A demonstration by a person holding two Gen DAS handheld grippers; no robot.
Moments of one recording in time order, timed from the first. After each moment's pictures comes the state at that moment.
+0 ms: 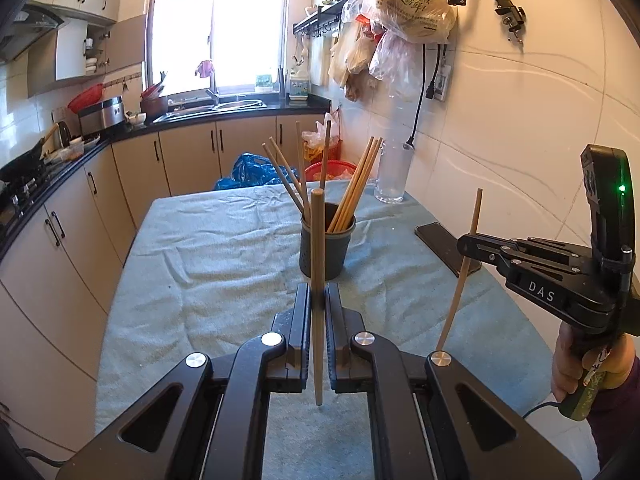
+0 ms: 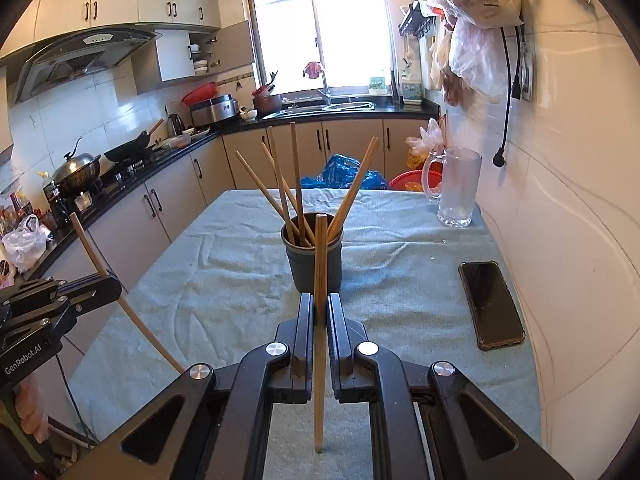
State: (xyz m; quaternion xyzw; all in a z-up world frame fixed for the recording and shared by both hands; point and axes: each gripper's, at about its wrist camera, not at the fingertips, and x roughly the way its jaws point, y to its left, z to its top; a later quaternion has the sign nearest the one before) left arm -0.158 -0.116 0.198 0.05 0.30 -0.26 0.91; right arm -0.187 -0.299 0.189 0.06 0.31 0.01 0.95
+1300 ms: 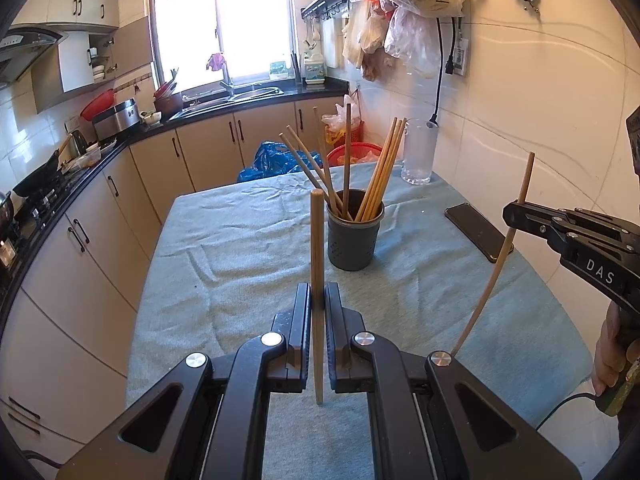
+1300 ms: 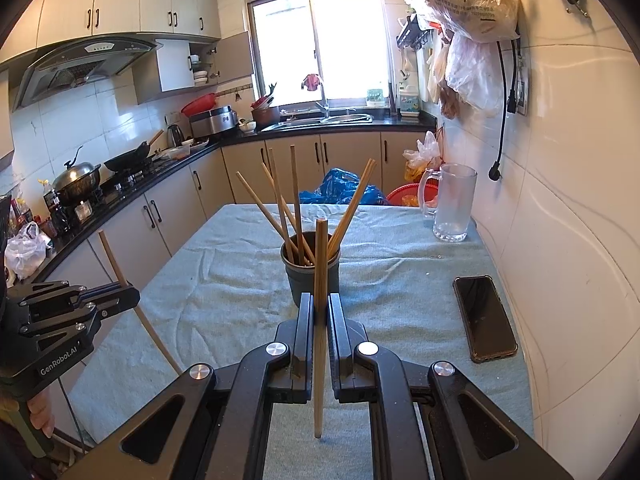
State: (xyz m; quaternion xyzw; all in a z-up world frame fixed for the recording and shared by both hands) left arm -0.142 -0.125 0.197 0.10 0.33 -0.22 0.91; right arm -0.190 -0.297 0.207 0.06 0.29 0.01 0.95
